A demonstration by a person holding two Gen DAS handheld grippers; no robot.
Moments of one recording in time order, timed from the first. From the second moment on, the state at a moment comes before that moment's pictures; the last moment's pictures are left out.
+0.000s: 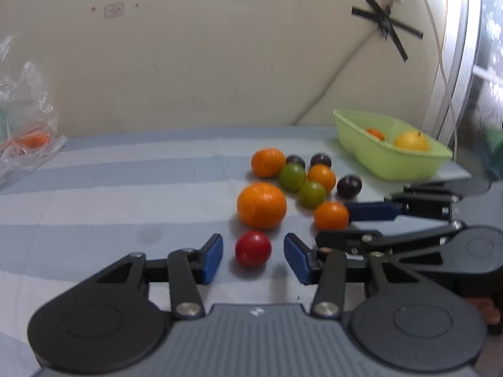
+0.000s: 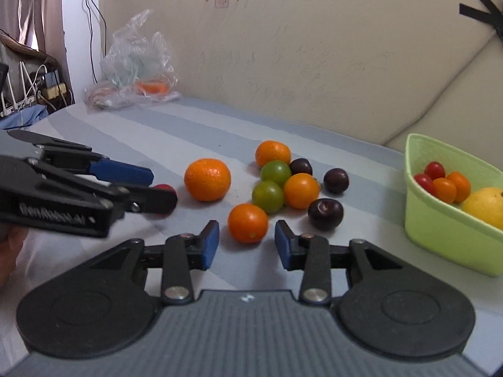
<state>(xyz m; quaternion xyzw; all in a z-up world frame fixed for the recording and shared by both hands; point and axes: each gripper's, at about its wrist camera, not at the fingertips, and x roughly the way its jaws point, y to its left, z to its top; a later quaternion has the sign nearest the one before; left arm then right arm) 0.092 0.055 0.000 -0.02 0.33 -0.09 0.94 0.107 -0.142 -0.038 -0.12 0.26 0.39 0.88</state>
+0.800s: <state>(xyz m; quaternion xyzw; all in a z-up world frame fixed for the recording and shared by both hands) 0.185 -0.071 0.066 -0.02 0.28 -0.23 0.93 0.130 -0.279 0.006 -0.04 0.19 0.24 0.95</state>
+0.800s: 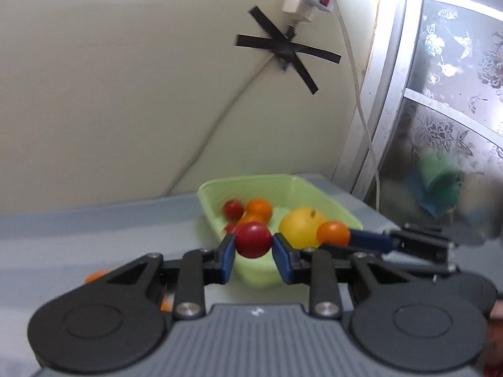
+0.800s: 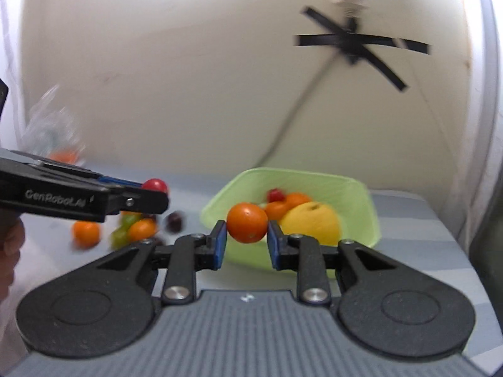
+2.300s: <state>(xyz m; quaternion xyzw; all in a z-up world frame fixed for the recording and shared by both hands) 0.125 0.024 0.034 0.01 0.28 -0.15 0.95 0.127 -0.211 -0.012 -0.07 0.23 0.35 0.90</state>
